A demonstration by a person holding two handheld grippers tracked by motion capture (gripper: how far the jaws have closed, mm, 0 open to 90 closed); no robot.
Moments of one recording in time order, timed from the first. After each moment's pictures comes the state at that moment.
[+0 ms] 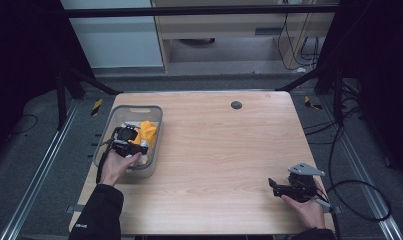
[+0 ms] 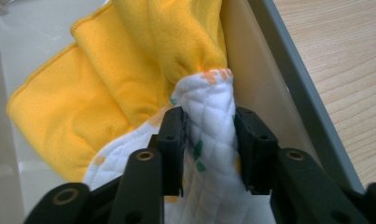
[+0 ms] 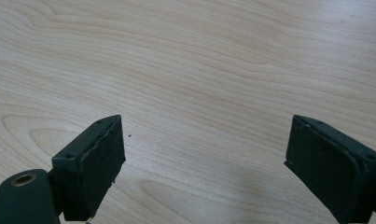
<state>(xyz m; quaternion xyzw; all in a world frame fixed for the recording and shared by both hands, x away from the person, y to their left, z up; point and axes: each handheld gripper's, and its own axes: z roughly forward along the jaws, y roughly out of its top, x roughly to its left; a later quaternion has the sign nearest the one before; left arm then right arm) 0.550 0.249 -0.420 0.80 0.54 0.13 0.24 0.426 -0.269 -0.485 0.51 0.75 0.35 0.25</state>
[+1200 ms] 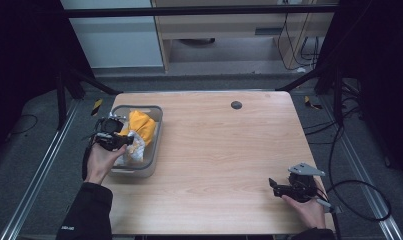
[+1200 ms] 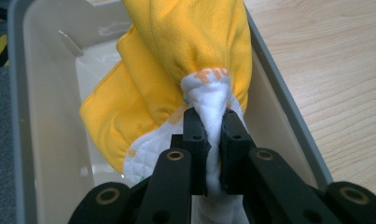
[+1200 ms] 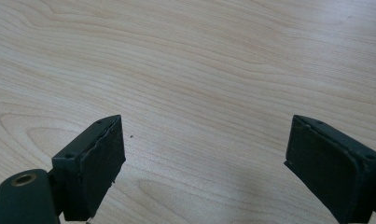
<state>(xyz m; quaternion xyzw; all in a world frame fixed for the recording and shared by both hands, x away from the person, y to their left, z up) 0.534 0.274 -0.365 0.79 0.53 0.18 0.27 0.426 -0.270 -0.485 0.51 0.75 0.35 0.25</state>
